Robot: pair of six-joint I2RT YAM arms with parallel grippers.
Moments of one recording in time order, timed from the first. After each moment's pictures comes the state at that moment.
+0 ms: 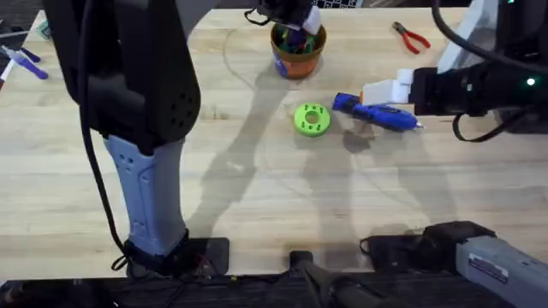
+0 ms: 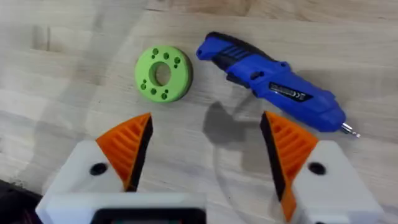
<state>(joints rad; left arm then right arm) -0.41 2.17 2.00 -0.83 0.24 0.05 0.09 1.08 0.95 -0.87 -0.27 0.10</state>
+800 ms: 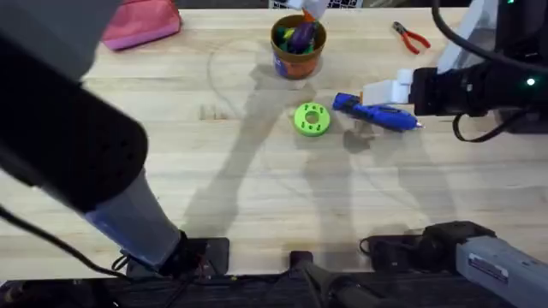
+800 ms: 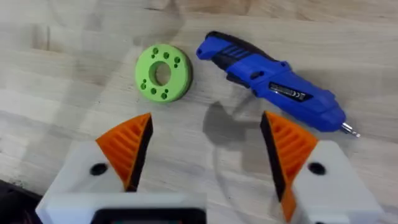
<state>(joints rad) -0.41 1.90 2.03 -1.15 0.13 0.05 0.09 1.08 0.95 -0.87 -0.27 0.10</state>
